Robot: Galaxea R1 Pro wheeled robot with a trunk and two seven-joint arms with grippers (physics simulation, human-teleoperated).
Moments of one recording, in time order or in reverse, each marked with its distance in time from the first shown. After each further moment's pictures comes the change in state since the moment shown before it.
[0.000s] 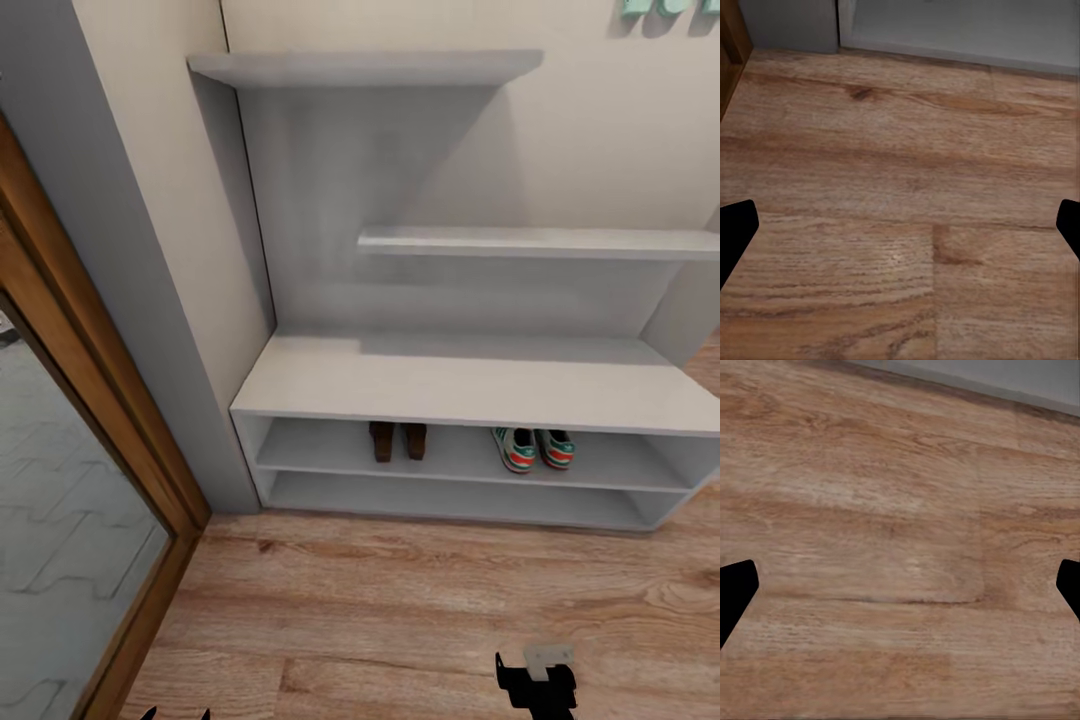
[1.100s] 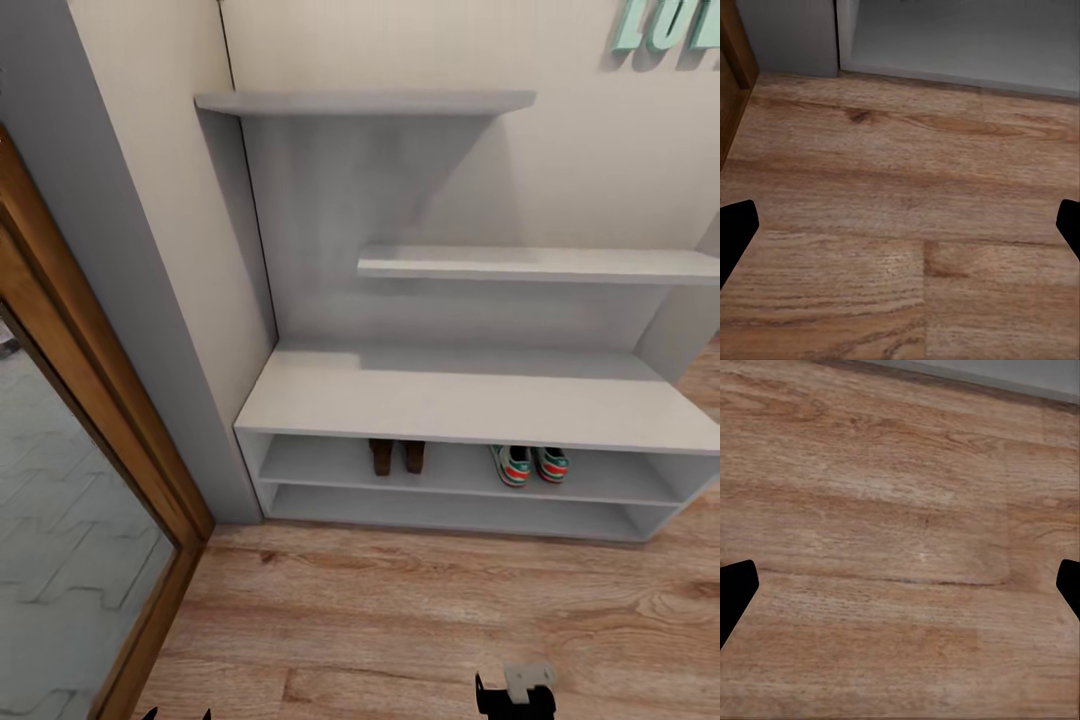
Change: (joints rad) left arm 0.000 -0.002 0.000 0.001 -0.002 0.002 0.000; right arm 0.040 0.062 0.000 0.002 0.004 0.003 0.000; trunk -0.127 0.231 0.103
